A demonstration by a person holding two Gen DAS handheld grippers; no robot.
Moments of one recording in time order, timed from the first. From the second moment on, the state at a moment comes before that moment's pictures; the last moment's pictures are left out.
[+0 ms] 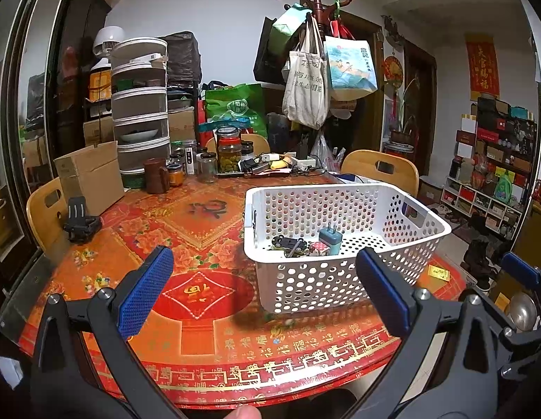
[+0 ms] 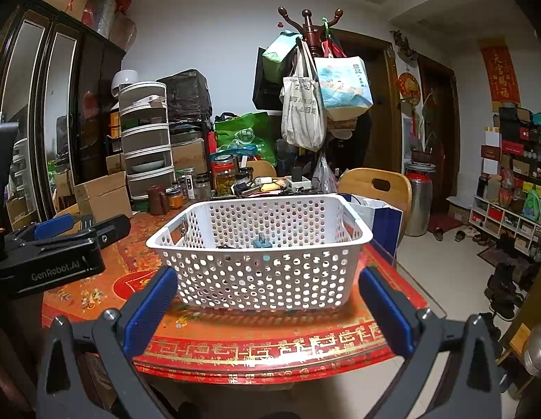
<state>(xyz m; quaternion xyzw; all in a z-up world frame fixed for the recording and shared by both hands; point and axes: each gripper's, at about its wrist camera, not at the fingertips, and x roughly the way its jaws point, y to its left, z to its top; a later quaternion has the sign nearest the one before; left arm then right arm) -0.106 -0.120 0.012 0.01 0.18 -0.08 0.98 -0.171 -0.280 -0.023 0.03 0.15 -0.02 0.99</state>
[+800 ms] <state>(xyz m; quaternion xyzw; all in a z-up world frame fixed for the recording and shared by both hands) -0.104 -0.122 0.003 0.01 0.20 -0.09 0.98 -0.171 -0.284 -0.026 0.04 0.16 -0.02 0.99</state>
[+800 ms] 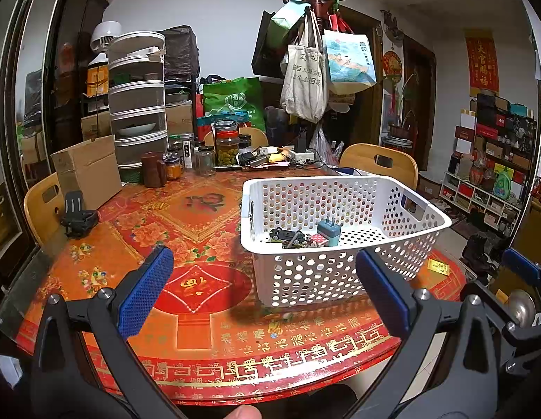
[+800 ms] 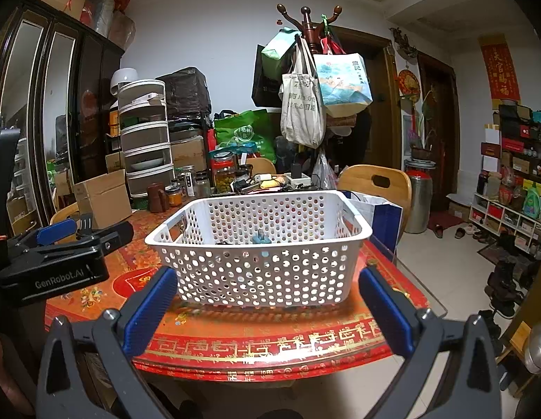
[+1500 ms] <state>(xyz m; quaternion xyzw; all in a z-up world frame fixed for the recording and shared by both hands) -0.100 -0.127 -0.001 0.01 0.20 -0.09 0.98 -0.170 -0.283 -0.026 0.04 0.16 -0.02 0.99</state>
